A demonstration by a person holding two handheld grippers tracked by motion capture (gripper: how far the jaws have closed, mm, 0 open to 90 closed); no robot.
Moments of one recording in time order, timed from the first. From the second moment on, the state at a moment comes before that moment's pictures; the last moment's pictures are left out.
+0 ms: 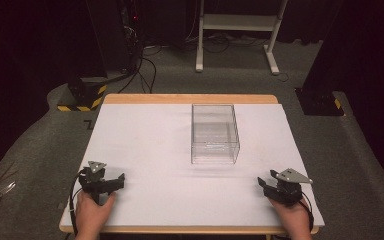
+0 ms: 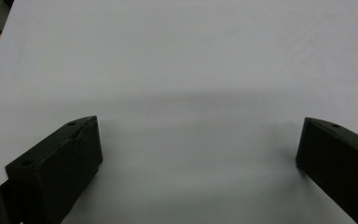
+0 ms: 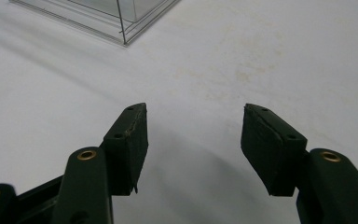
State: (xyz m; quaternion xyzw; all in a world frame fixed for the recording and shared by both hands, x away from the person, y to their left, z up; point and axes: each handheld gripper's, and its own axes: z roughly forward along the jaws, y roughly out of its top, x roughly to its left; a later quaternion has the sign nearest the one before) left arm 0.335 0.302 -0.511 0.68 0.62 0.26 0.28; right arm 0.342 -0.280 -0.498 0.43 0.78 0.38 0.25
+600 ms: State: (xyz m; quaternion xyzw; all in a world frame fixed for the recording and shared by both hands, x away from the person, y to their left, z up) left arm 0.335 0.302 -0.511 0.68 0.62 0.26 0.28; right arm 0.332 -0.254 -0.480 0.42 0.76 0.42 0.26
